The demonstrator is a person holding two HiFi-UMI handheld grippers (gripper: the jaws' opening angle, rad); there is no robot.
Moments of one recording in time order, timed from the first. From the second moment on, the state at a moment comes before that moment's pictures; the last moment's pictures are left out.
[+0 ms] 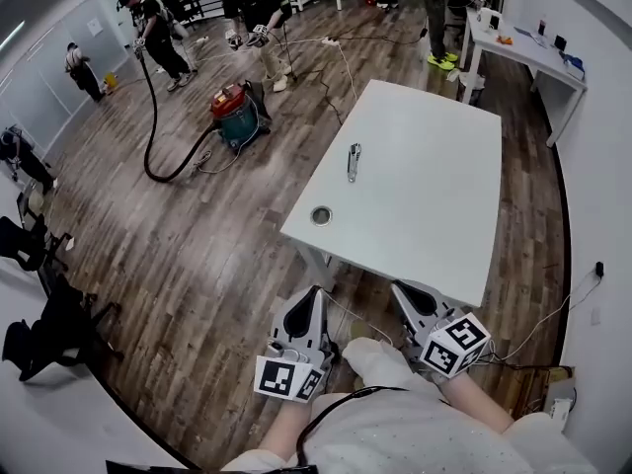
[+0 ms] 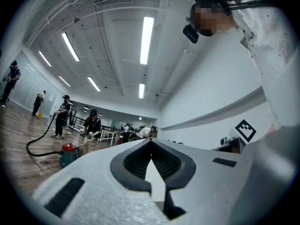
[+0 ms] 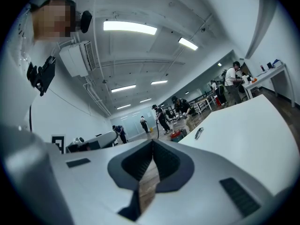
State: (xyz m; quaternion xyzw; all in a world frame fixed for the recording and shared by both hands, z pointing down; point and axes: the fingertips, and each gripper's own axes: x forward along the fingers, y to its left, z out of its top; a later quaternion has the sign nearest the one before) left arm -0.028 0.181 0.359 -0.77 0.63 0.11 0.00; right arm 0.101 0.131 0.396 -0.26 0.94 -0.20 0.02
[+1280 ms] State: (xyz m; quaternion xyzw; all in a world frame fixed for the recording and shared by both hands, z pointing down) left arm -0.093 -0.033 0.377 -0.79 0.60 0.09 -0.01; right arm -0.007 -0.072 0.409 -0.24 0.95 -0.22 -0.01
